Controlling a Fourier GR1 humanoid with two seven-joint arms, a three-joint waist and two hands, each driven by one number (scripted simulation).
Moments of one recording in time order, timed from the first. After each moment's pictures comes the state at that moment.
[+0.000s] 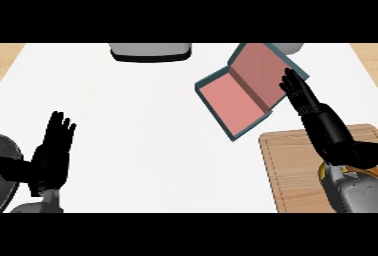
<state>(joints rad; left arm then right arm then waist) -0.02 0.28 0.00 -1.36 0.43 0.24 -0.15 -0.22 -0.31 0.12 -1.64 -0.12 0.06 -0.01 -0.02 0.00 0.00</state>
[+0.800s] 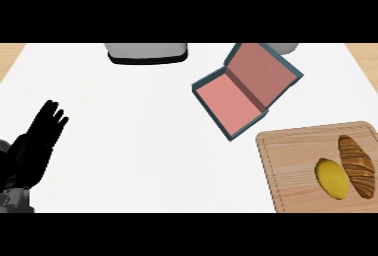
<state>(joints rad) -0.01 0.44 -0.03 -1.54 0.44 0.13 0.09 0.20 -0.49 -0.44 -1.78 -0.27 0.14 -0.35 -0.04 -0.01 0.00</state>
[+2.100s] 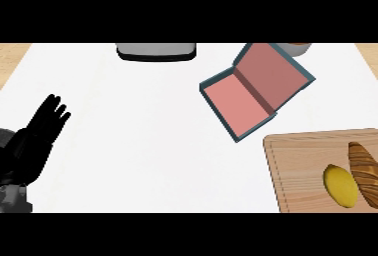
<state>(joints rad) -0.03 0.43 -0.01 -1.61 0.42 0.10 0.18 0.31 -0.84 -0.22 -2.15 0.10 0.49 0.48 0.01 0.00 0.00</state>
